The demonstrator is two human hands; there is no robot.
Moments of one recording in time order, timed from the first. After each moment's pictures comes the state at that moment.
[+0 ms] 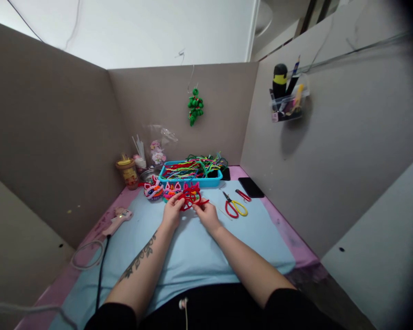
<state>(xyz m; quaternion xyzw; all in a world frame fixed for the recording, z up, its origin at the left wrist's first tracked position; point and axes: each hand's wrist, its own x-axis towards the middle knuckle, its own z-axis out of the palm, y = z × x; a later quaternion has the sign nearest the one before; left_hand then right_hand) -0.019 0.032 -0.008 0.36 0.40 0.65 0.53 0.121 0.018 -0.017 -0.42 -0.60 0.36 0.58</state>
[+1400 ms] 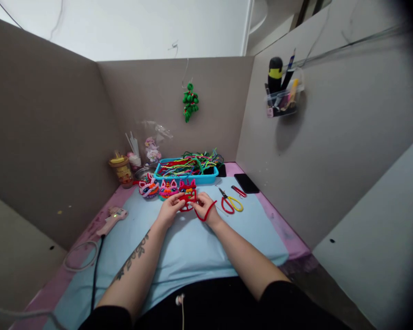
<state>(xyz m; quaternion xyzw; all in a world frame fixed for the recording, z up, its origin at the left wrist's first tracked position) -0.025 0.021 0.002 0.48 0.40 0.55 0.56 0.139 0.023 -0.010 -0.38 -0.69 0.24 0.57</state>
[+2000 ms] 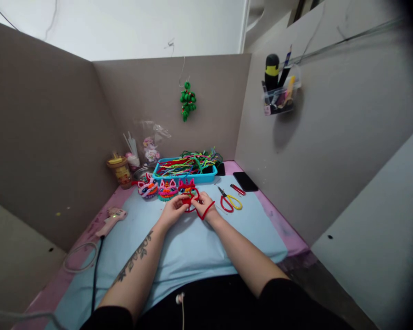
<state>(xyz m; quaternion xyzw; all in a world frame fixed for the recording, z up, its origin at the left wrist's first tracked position) -0.018 0.016 0.001 0.61 0.37 0.50 0.50 0.139 0.034 -0.020 -0.43 -0.66 0.28 0.55</state>
